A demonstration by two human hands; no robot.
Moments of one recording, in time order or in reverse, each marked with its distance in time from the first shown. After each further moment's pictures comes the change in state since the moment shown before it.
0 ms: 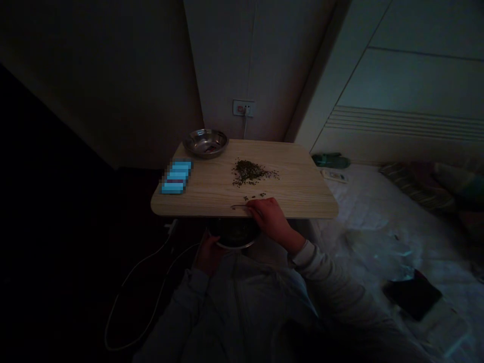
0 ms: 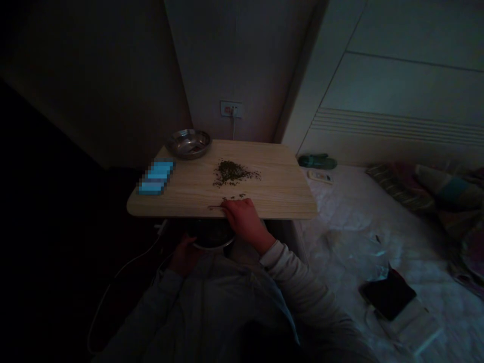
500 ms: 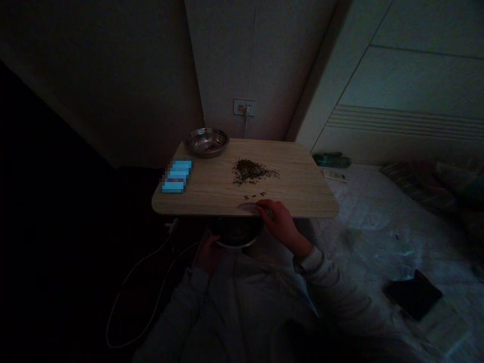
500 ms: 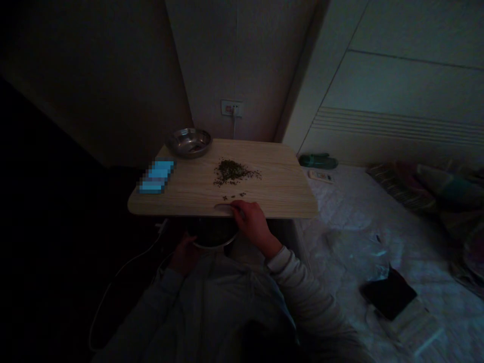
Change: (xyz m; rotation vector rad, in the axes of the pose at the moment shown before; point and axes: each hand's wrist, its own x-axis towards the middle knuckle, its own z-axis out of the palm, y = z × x) left_hand -0.002 0.001 0.003 0.020 0.005 0.029; right_hand -0.015 0.010 -0.001 0.224 0.193 0.112
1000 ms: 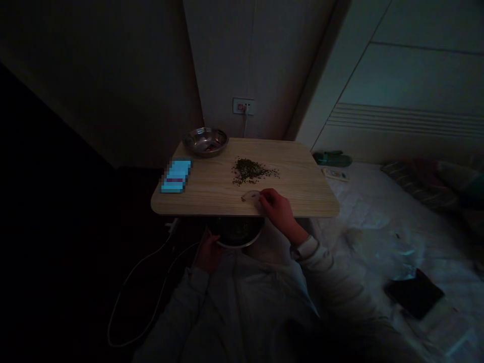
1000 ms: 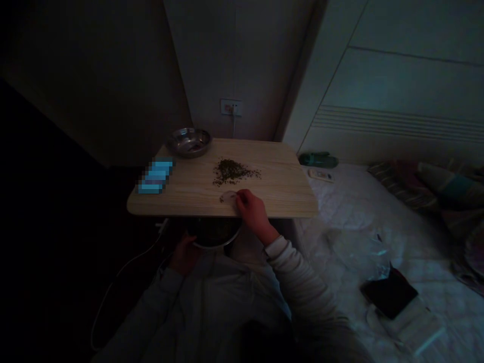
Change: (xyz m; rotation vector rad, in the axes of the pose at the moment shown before) left_hand 0.000 0.000 -0.003 0.029 -0.014 -0.018; right_hand 0.022 0.013 0.006 0.089 0.080 0.239
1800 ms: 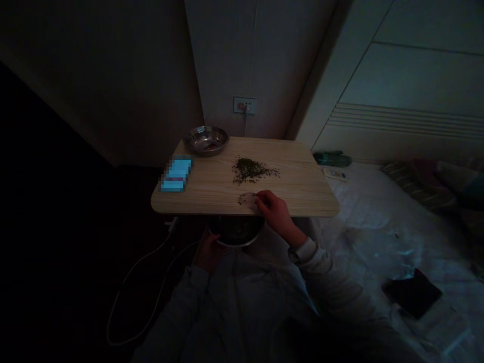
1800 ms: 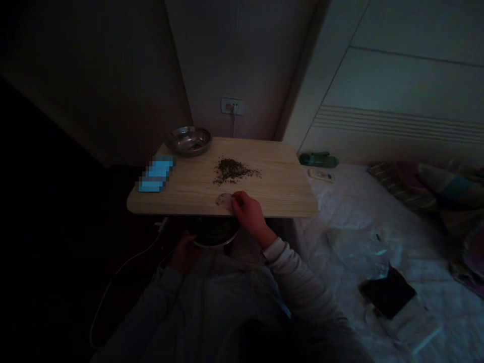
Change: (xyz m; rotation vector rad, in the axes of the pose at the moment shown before) left_hand -0.002 0.001 0.005 -0.025 0.043 0.001; right_hand -0.007 -0.008 0.003 0.063 -0.064 -0.035
